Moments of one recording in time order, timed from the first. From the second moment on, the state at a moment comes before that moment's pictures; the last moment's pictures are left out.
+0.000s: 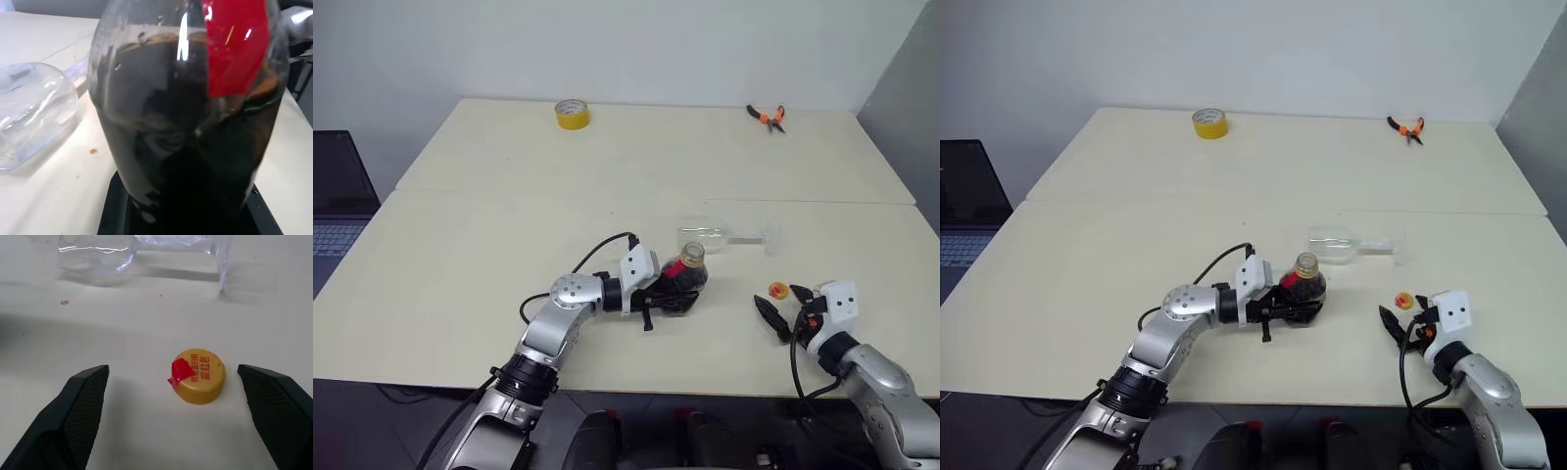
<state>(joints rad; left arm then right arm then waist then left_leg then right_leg) -0.43 0.29 -0.27 0.08 -0.22 0.17 -0.99 0.18 -0.46 -0.19 -0.35 0.40 0.38 0.41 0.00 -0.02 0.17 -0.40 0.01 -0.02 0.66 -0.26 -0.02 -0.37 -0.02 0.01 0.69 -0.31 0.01</state>
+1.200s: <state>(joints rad) -0.63 0.23 0.17 0.67 -0.09 -0.18 -0.12 -0.41 -0.56 0.24 -0.56 0.46 0.57 0.70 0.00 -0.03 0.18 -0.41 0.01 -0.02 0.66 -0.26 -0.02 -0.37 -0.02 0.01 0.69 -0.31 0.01</state>
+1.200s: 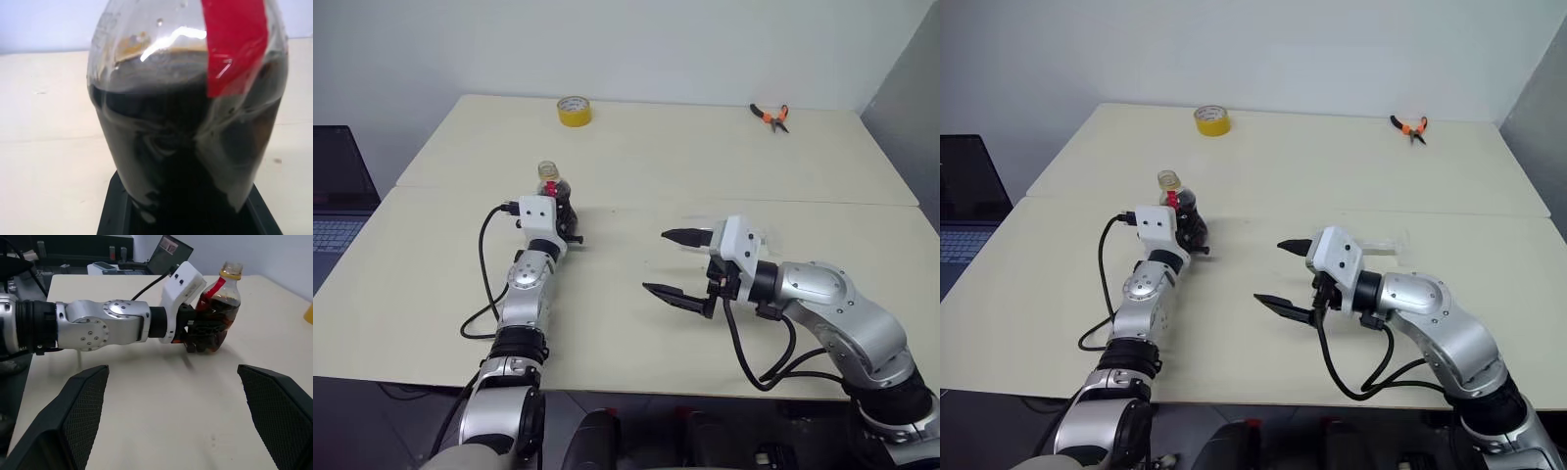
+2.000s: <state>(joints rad) -0.53 0.19 0.20 0.59 -0.11 -0.21 -0.07 -0.44 -0.55 0.21 -0.59 0.46 0.63 0.69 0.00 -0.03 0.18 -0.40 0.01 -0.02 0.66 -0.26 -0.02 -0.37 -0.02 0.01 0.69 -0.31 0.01</state>
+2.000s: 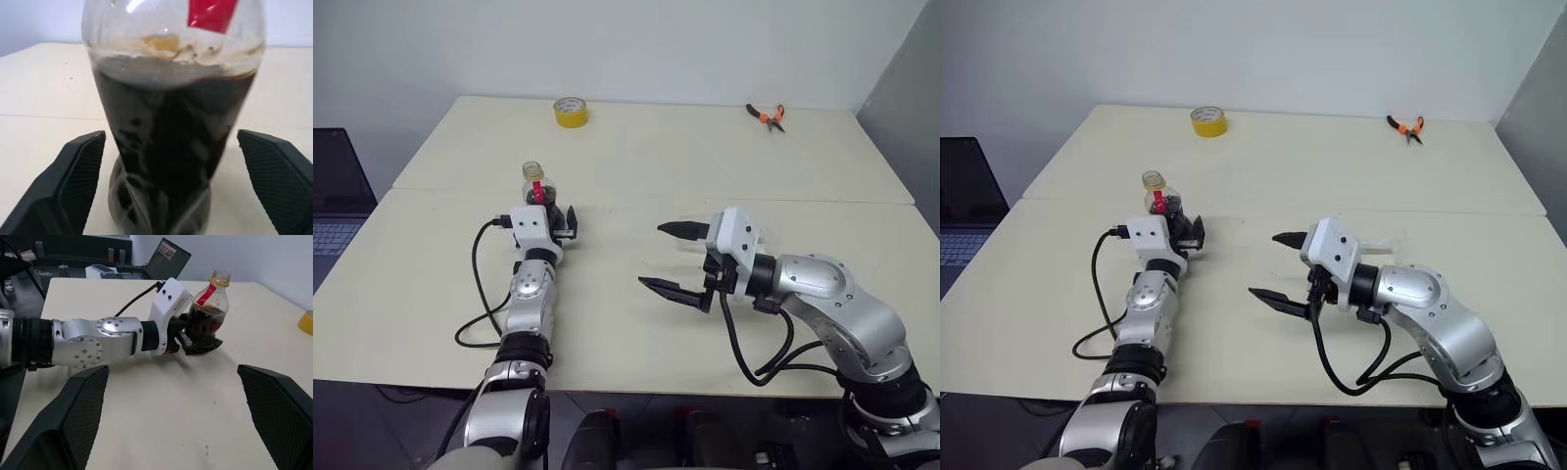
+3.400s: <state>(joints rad) -0.34 0.50 -0.15 -0.02 -0.28 0.11 -0.98 -0.39 -0.63 0.39 -0.06 -0.67 0.34 0.26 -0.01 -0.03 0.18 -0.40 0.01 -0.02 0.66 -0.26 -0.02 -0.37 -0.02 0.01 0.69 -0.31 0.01</state>
